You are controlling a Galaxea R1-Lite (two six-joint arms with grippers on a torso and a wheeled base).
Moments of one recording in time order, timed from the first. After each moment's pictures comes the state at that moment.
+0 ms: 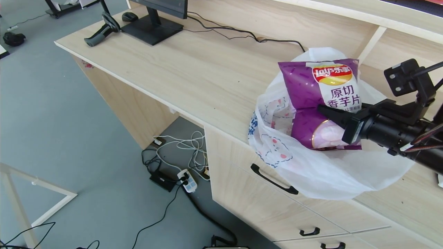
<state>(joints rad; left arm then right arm) 0.00 0.00 0.00 -0.03 0.00 0.00 0.31 1.47 -0.71 -0.80 0.14 -0.15</state>
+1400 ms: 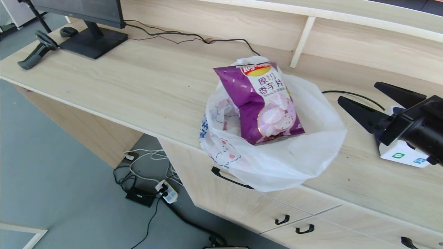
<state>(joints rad) 0.00 0.00 0.00 -0.03 0.00 0.00 0.28 1.33 -0.54 -1.04 0.17 -0.09</state>
